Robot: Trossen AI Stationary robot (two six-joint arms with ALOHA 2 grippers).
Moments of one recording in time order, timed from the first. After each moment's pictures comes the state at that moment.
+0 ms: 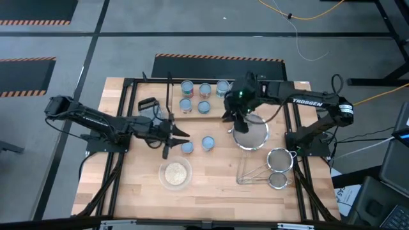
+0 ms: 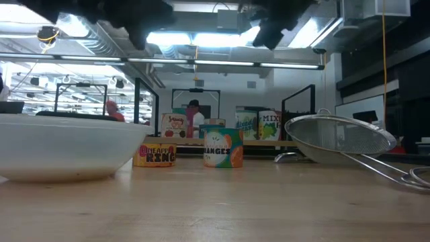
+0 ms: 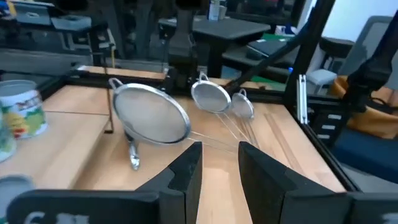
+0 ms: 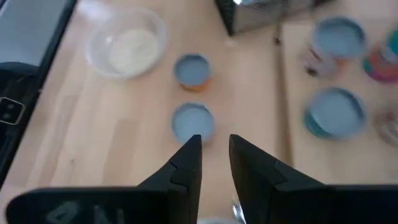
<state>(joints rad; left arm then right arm) -0.16 1.02 0.49 0.42 -0.12 -0.15 -0.24 1.48 1.38 -0.79 -0.34 -0.19</state>
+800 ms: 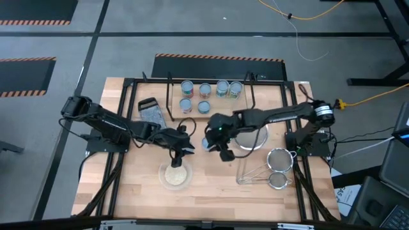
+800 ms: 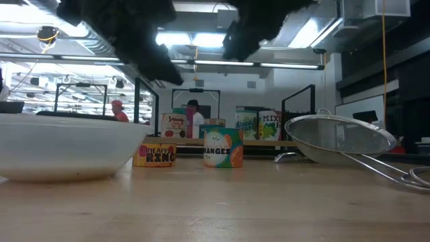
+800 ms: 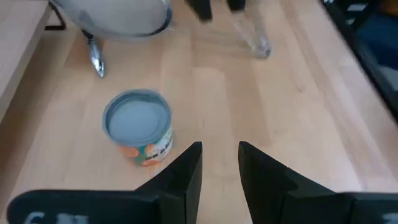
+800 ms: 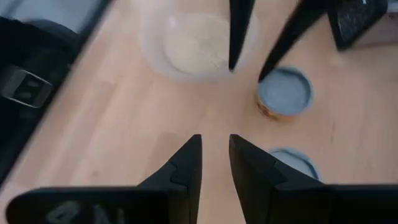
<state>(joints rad) -0.19 1.38 0.73 0.05 -0.06 -0.16 0.05 1.71 1.37 -0.54 -0.32 -0.16</state>
